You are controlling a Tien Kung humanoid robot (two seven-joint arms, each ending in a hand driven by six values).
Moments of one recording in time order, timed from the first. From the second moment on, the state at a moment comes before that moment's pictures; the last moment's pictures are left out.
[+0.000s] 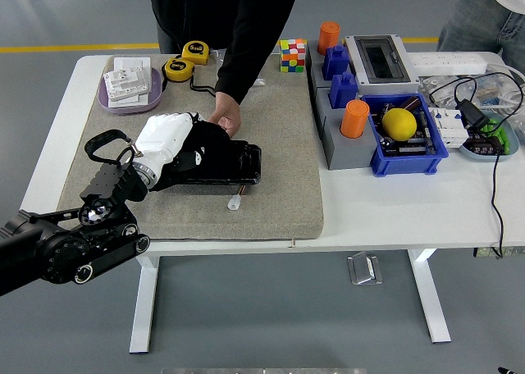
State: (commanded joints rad) left arm -0.78 0.31 -0.29 -1.01 1.68 0.54 0.34; right arm 0.15 -0.30 0.80 0.21 -0.54 0.06 -0.24
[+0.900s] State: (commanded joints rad) left arm -0.73 0.37 -0.37 -0.99 1.71 0.53 0.34; right arm 0.15 -0.30 0.82 0.21 -0.55 0.05 -0.24
